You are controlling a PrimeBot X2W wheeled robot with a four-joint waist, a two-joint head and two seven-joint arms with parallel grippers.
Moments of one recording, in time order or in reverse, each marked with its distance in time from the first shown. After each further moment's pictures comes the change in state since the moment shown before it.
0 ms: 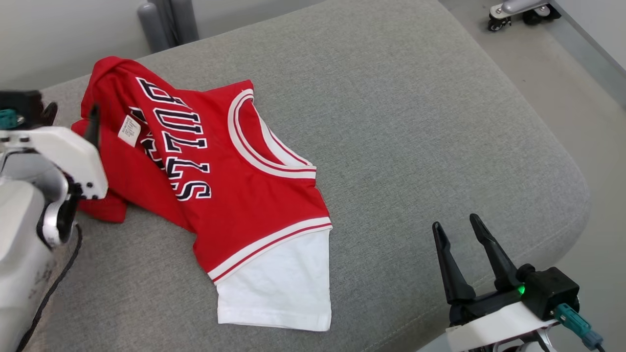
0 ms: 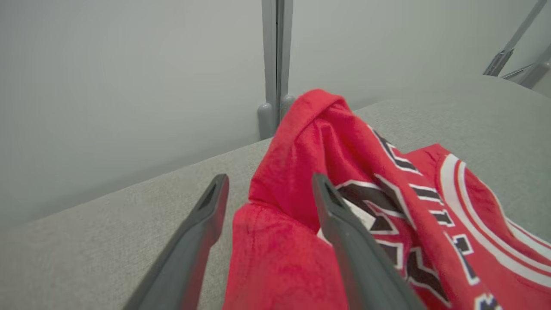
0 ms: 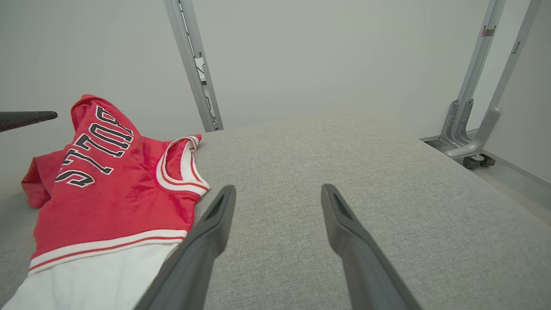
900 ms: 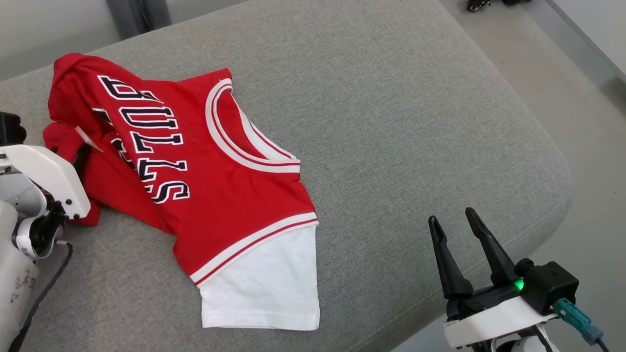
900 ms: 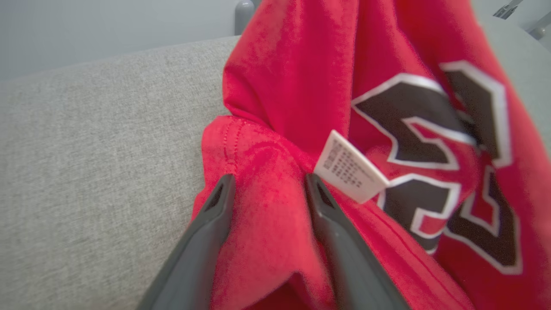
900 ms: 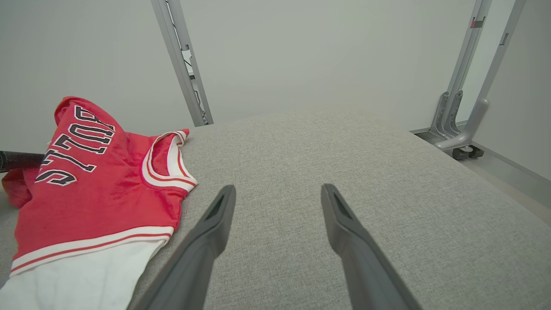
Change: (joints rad) left arm 0.029 0.026 0.048 0.123 -0.169 -0.116 0.168; right arm -0.020 0.000 0.024 -0.004 0.024 0.000 0.000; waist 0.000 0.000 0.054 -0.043
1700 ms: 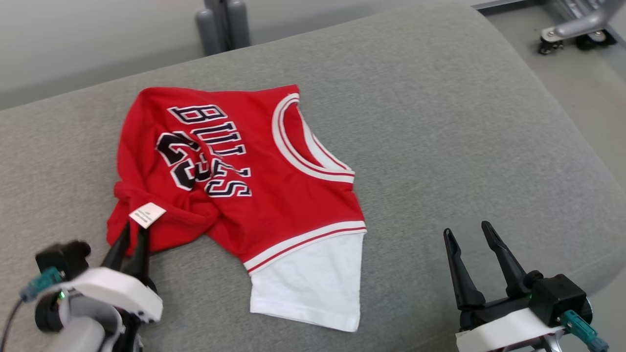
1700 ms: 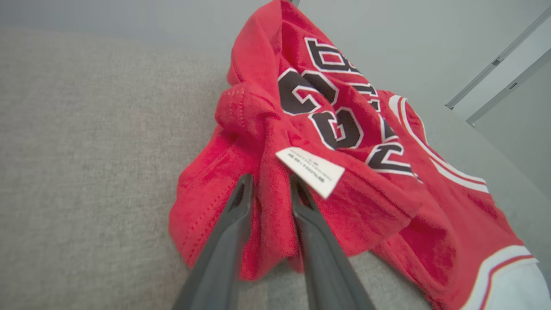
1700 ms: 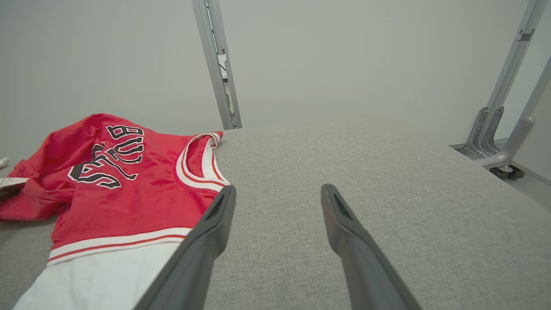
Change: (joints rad) left arm 0.465 -0.093 0.083 -0.333 -0.028 0.048 -0.448; right arm 0.047 0.000 -0.058 0.010 -0.064 0.000 0.000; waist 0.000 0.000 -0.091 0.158
